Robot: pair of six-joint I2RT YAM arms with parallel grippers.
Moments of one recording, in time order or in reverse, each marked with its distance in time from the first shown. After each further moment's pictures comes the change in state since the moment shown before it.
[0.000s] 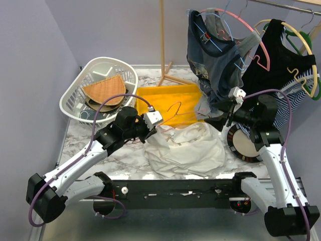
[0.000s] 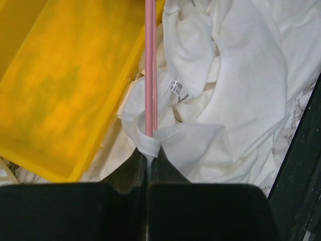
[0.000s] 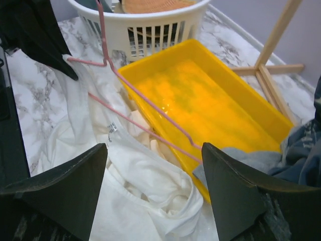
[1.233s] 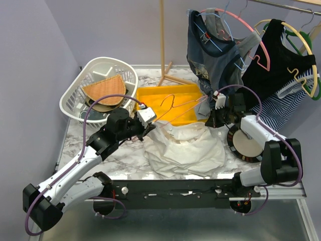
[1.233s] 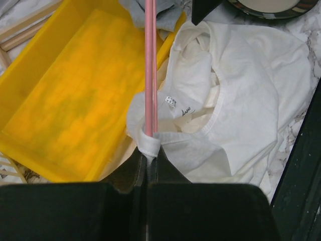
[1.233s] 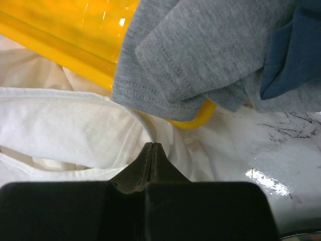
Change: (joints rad) left arm 0.045 -0.106 -0.034 0.100 -0.013 -0.071; right arm 0.058 0.533 -0.028 -0.092 0.500 0.232
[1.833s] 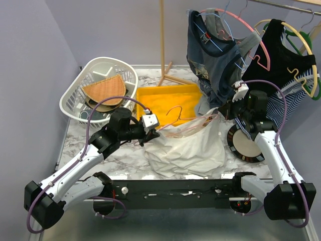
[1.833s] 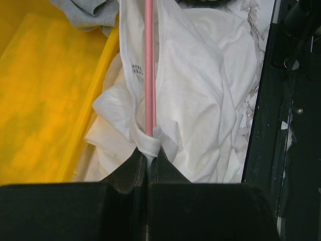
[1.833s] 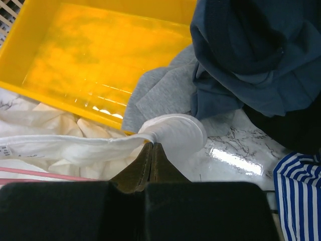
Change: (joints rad) left arm 0.002 0.029 0.001 -0.041 0.244 0.068; right arm -0.085 -0.378 0.012 0.039 0.074 0.021
